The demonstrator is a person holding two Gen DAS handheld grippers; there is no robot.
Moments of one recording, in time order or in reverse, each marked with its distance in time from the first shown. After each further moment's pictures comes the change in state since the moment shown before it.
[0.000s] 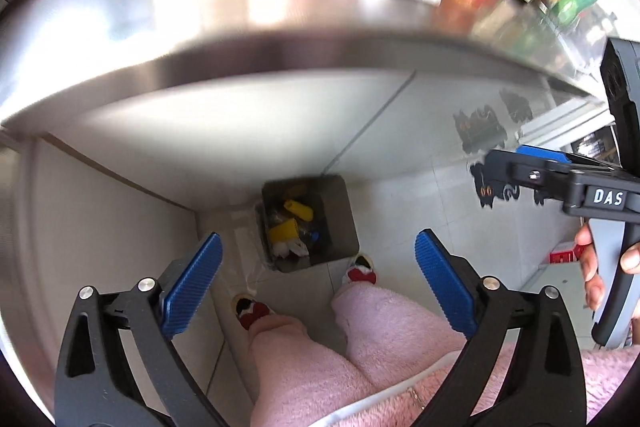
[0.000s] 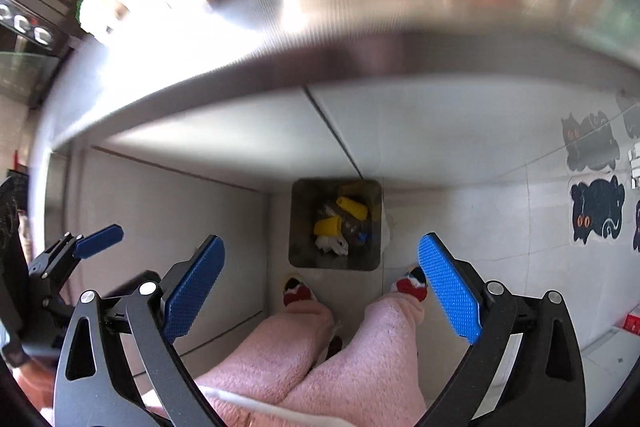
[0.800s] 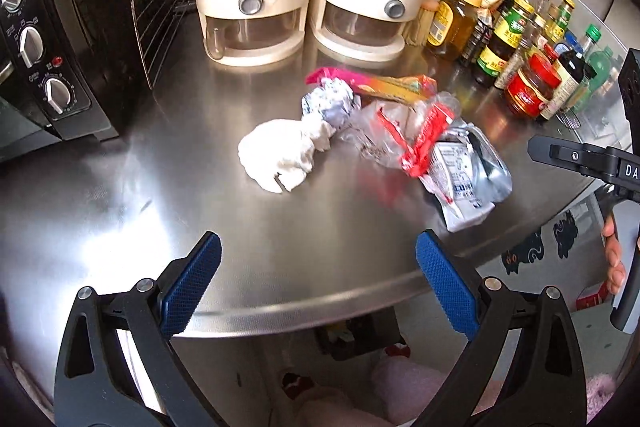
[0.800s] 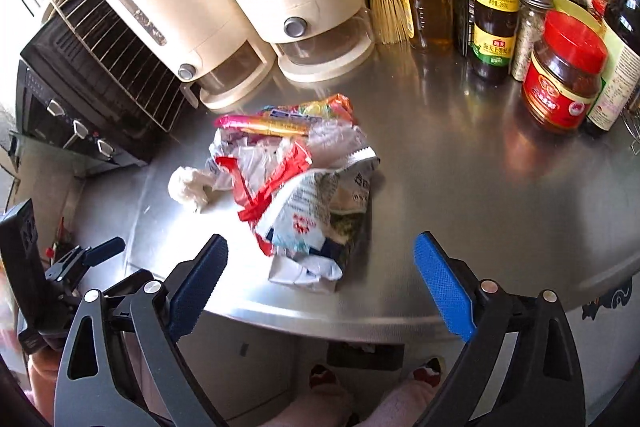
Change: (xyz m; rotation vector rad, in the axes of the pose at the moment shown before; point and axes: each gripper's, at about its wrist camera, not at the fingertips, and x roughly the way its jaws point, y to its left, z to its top) left arm -0.097 0.056 0.133 0.023 -0.241 0.107; right arm -0.091 0.052 0.132 -0.053 -0.274 0.107
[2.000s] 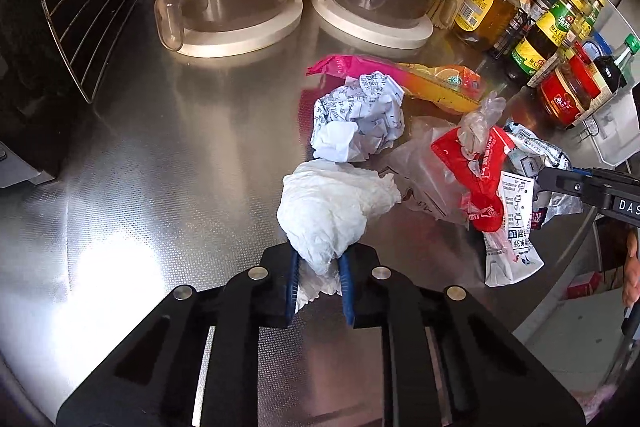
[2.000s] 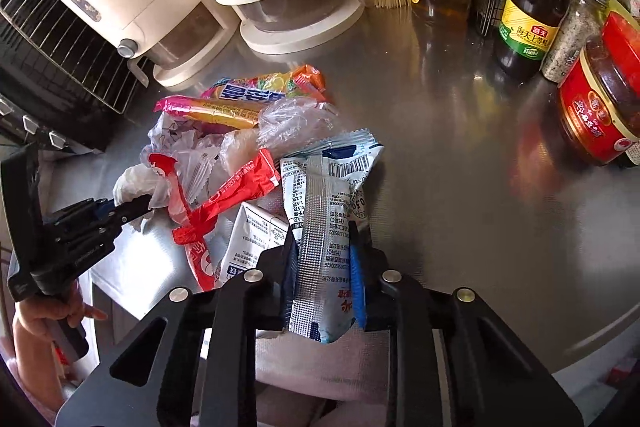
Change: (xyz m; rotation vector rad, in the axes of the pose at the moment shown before) left arm 0.091 0.015 0.050 0.018 0.112 -0.059; right arm 0.066 -0.022 0.035 -0.022 0.166 -0.078
